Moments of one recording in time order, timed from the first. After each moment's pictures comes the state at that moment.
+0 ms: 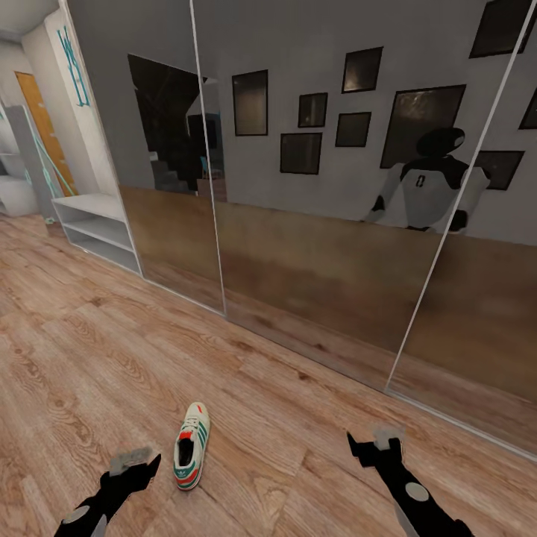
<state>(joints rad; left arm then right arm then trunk) -0.38 0.12 0.35 -0.48 -0.04 -0.12 -0.26 -0.43 -0.09 0.03 -0.48 0.03 -0.28 0.07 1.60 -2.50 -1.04</state>
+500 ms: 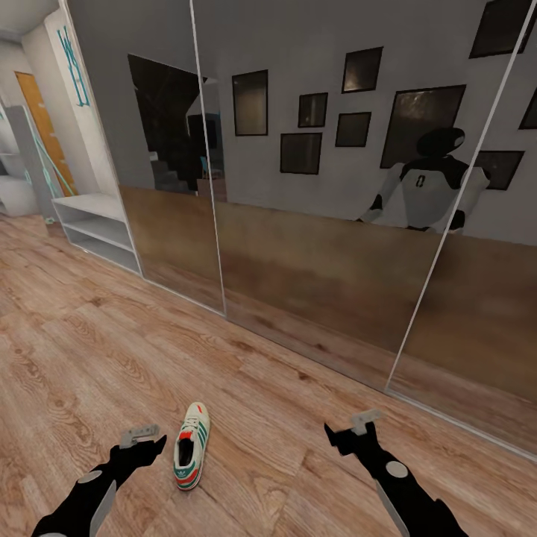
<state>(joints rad) -0.48 0.12 0.34 -0.49 -0.13 -0.02 -0.25 -0.43 -0.06 0.10 -0.64 0.04 -0.12 0.17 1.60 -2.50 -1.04</state>
